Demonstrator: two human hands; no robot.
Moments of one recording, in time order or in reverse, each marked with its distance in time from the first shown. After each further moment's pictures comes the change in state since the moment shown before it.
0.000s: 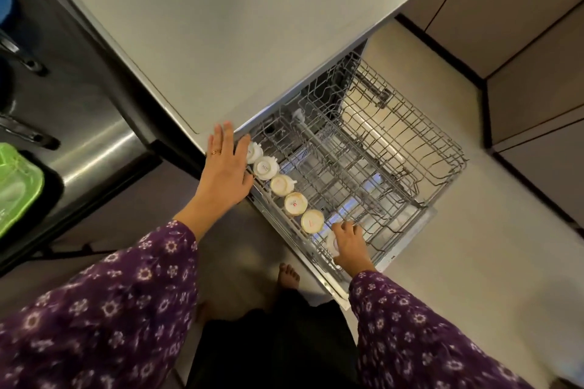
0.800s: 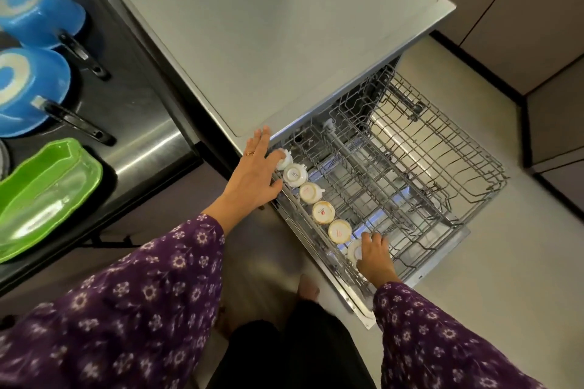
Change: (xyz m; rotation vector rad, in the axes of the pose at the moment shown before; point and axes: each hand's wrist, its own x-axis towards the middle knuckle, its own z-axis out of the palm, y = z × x) left_hand -0.007 -0.018 -0.008 -0.193 0.023 0.081; right_hand 0.007 -0.015 0.000 0.012 -0.018 0.069
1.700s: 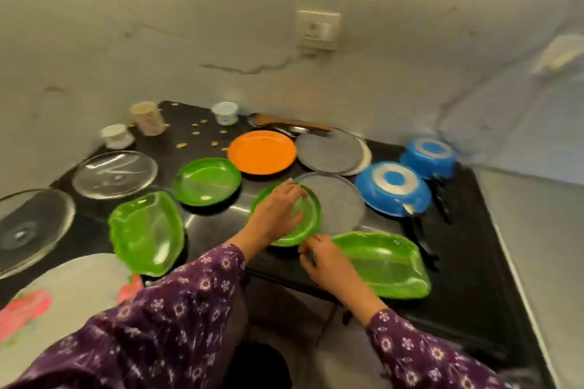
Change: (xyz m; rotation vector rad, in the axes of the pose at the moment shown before) left_hand -0.369 -0.317 -0.234 -0.030 0.623 -0.688; right_hand -0.166 -0.628 -0.100 0.028 0.163 -1.439
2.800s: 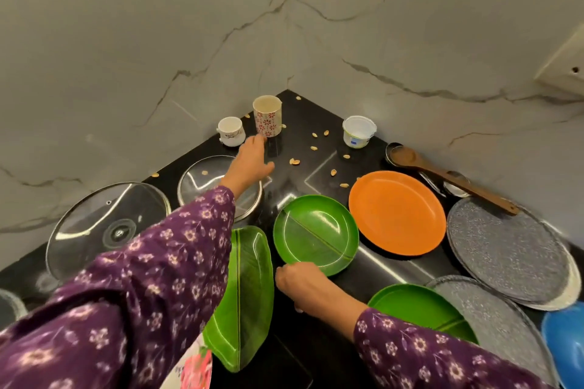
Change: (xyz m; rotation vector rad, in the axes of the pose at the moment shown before) left_hand 0.061 -0.373 -0.157 0.101 0.117 -0.801; right_hand 0.267 -0.141 0.141 -0.562 -0.813 -0.728
